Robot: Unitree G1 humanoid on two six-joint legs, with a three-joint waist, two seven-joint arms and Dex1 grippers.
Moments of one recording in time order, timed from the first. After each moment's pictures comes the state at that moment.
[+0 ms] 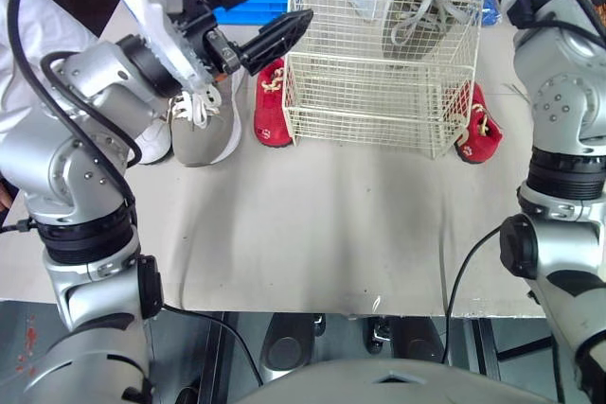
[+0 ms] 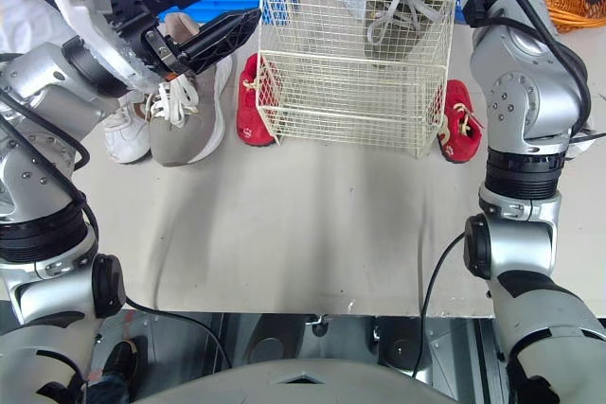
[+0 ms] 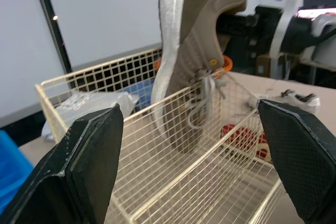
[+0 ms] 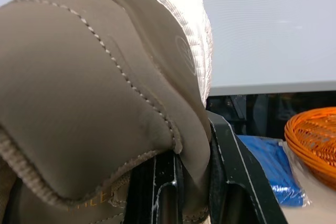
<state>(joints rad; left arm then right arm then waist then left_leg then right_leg) -0.72 0.67 0.22 -0.38 -0.75 0.73 -0.62 -0.97 -0.35 -0.17 -0.04 0.45 0.60 -0.14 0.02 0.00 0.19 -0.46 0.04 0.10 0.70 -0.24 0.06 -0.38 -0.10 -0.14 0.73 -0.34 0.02</state>
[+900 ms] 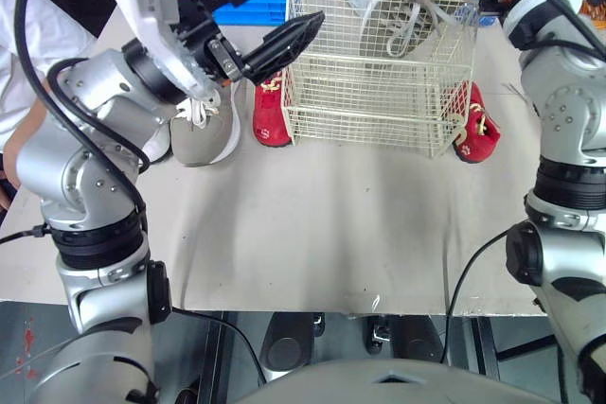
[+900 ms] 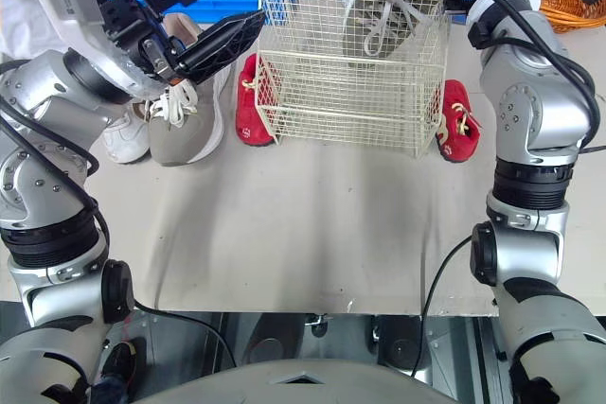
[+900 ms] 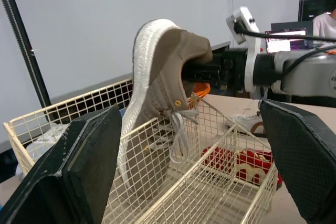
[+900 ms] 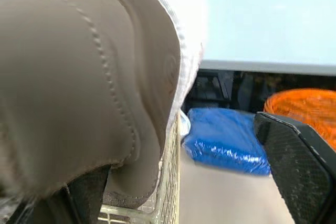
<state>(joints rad) -0.68 0.64 0.22 -0.40 -0.77 0.62 -0.67 -0.92 -0.41 -0.17 -0.11 0.36 0.74 -0.03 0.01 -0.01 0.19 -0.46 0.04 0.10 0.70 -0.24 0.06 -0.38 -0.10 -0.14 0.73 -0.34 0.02</state>
